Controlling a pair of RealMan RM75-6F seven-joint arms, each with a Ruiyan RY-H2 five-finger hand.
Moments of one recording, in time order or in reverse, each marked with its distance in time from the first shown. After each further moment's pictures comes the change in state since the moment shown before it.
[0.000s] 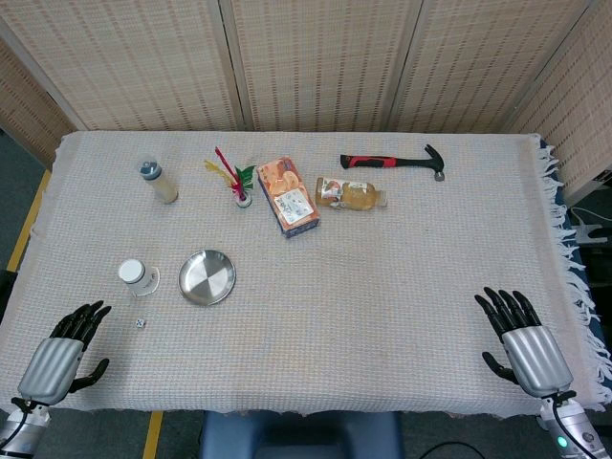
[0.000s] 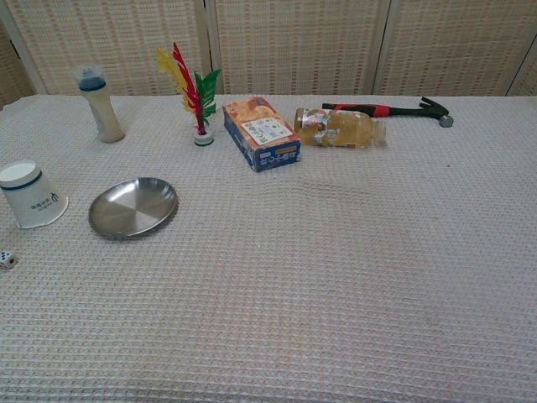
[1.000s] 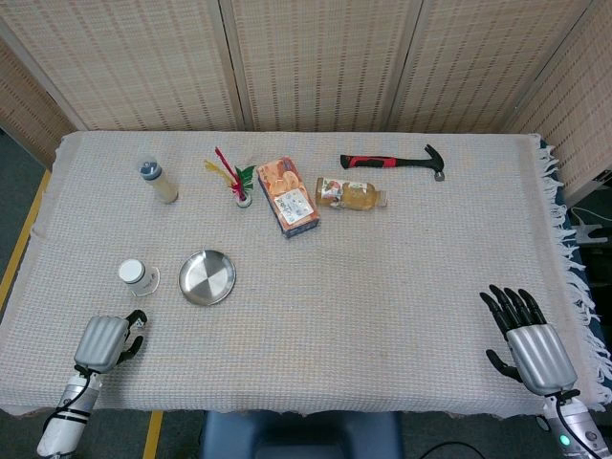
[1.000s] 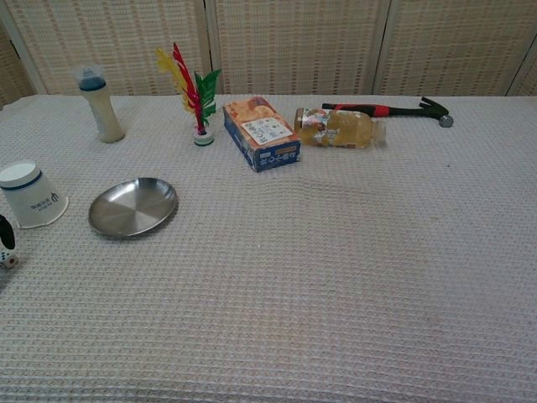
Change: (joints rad) left arm -0.108 -0.338 -0.089 0.345 -0.098 -0.144 0.104; right arm -0.003 0.004 0.010 -0.004 0.020 0.001 -0.007
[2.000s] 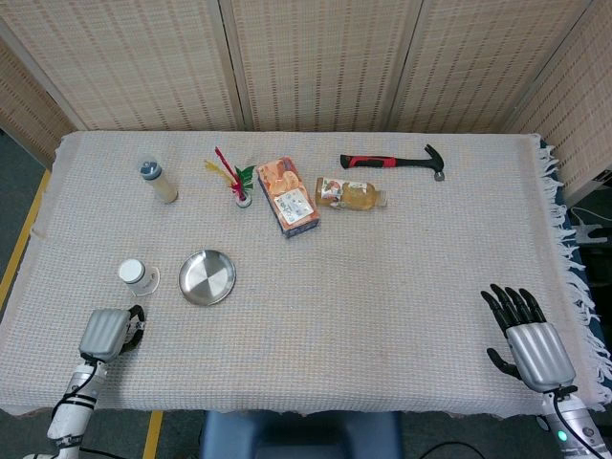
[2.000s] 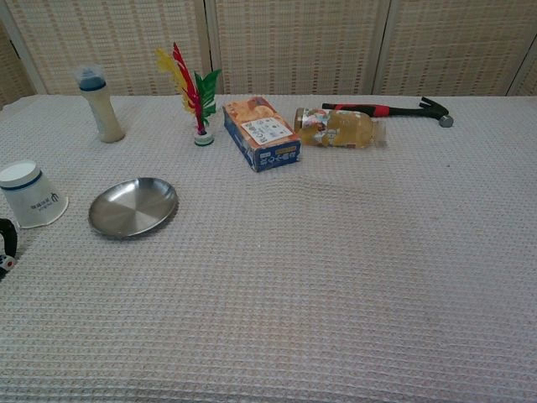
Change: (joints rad) left arm -0.046 -0.082 -0.019 0.143 -0.069 -0.059 -0.022; right arm 0.007 -0.007 0.008 0.000 0.034 -0.024 -0.020
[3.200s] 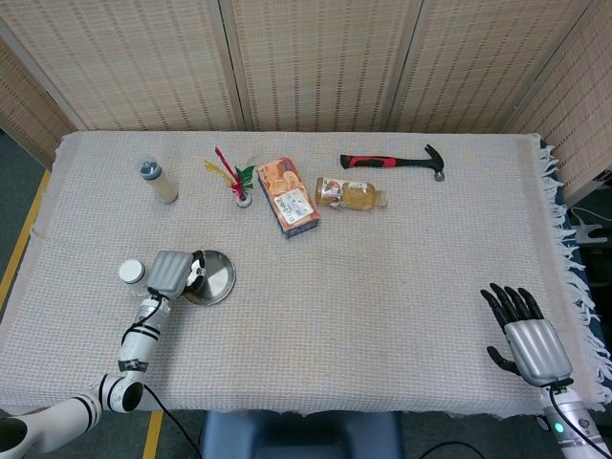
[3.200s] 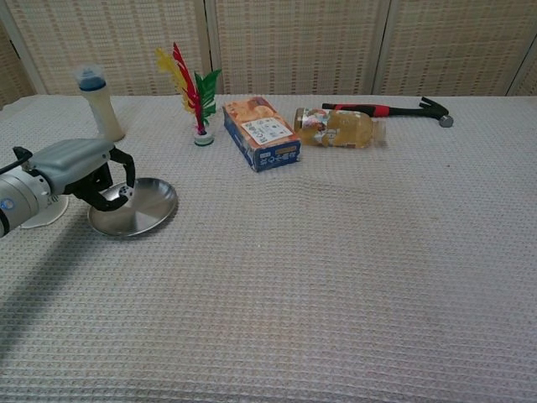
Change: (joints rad) left arm -0.348 -0.153 -0.190 0.078 -0.147 -0.232 0.077; right arm 0.024 -0.011 0.009 0.022 0.052 -0.058 0.006
